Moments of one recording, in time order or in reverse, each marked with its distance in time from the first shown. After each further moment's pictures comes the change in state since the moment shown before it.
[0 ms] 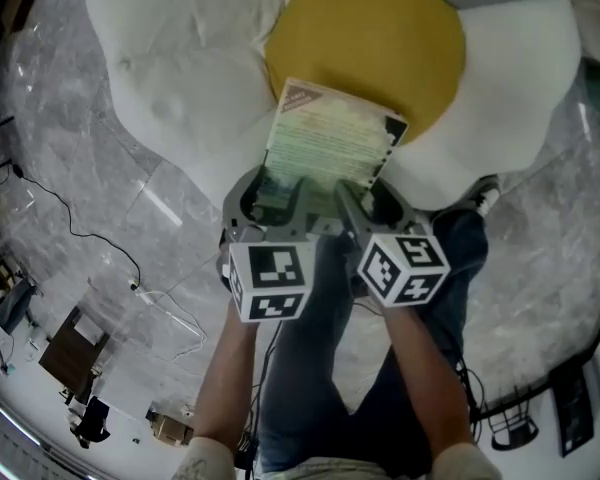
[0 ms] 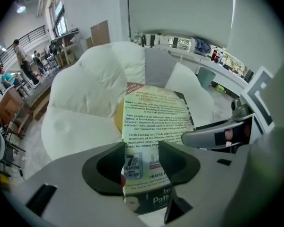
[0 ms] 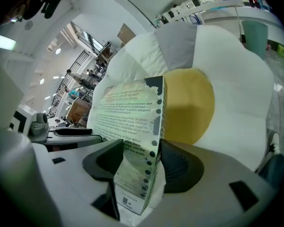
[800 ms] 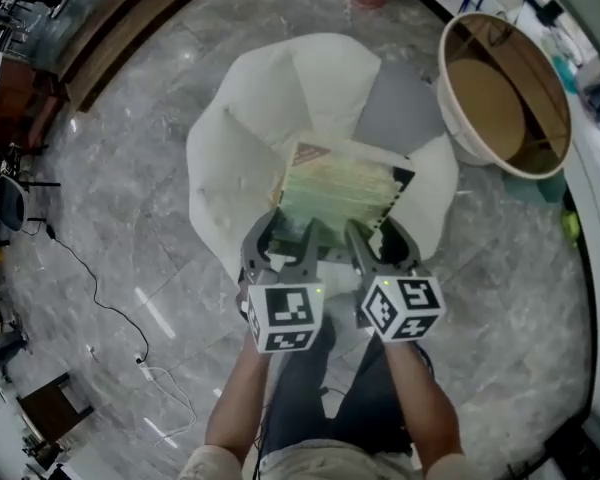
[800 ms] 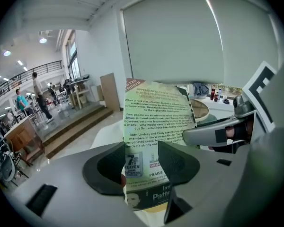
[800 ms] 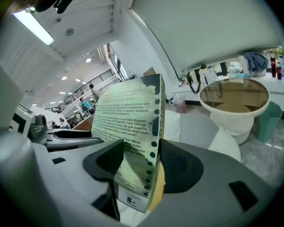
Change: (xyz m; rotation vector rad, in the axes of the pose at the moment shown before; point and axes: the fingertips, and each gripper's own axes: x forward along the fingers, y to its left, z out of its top) left arm -0.237 -0.002 0.282 0.026 -0.437 0.126; right arm -0.223 0.127 0.285 -0.279 -0.382 0.016
